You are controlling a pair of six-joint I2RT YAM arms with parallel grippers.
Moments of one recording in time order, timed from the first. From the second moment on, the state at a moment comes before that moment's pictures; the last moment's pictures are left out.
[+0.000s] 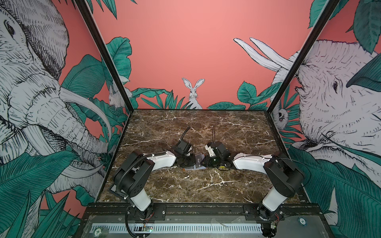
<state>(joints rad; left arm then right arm) -0.67 1.64 0.79 -0.18 0.30 -0.74 0.75 1.68 0.82 -0.02 -0.36 0.71</state>
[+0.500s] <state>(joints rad) -0.50 1.18 0.65 -0.24 0.28 -0.75 0.86 1.68 0.97 -0.15 -0.27 0.68</state>
